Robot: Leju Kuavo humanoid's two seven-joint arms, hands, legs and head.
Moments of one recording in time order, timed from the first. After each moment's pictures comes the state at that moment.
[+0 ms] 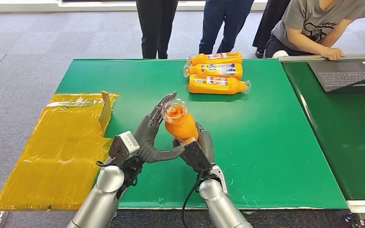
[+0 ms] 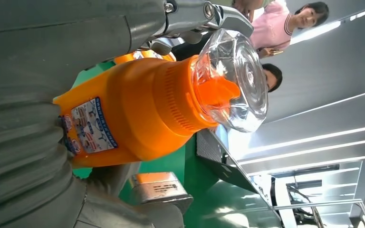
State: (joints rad) left arm -0.32 -0.19 -0.36 -1.24 -0.06 -0.32 -0.46; right arm -0.33 0.31 0.32 -0.79 0.40 -0.38 -0.62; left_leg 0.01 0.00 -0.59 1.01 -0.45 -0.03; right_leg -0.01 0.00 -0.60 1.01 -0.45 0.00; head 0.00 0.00
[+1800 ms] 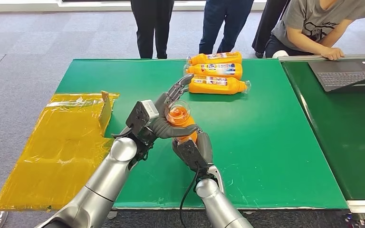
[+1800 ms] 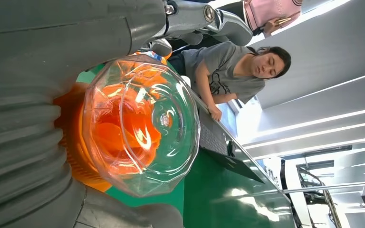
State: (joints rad) left arm -0.58 -0.23 -0.39 -0.94 -0.04 -0.35 -0.45; right arm -0.38 0.33 0.32 -0.65 0.40 -0.41 -0.62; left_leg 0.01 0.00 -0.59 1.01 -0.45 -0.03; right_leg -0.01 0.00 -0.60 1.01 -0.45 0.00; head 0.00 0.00
